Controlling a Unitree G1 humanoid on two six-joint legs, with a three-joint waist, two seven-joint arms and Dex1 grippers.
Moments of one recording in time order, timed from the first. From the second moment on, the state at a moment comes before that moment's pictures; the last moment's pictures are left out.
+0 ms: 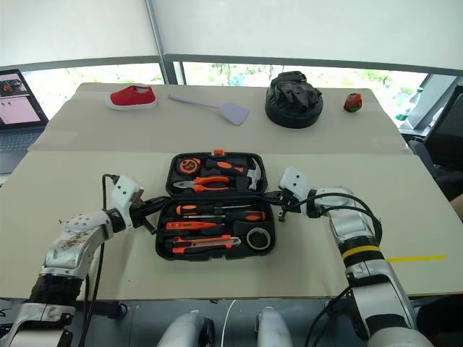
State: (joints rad) left arm -0.27 0.59 0.05 0.12 -0.28 0.30 -0.84; right arm -0.59 -0.52 0.16 0.42 0.06 0.05 1.07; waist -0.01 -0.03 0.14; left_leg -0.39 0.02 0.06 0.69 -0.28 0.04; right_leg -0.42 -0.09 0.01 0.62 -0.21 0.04
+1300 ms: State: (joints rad) left arm -0.76 0.68 0.03 0.28 -0.51 1.21 -0.65; right arm -1.05 -0.52 0.28 0.60 0.19 1.13 0.95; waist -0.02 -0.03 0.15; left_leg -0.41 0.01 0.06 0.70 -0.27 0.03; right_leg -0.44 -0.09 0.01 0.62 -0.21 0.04
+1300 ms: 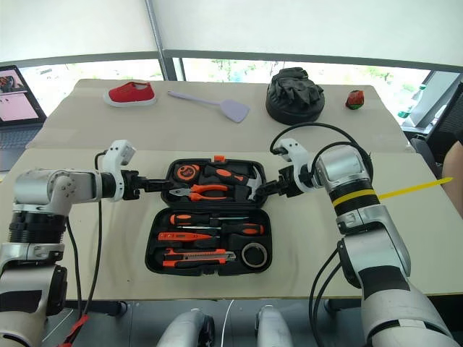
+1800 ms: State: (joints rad) left arm -0.78 0.63 0.06 0.39 -0.51 1.22 -0.68; right arm -1.14 -0.45 0.21 0.82 0.19 1.18 0.92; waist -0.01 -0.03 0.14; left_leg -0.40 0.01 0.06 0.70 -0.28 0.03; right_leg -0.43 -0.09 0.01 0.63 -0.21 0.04
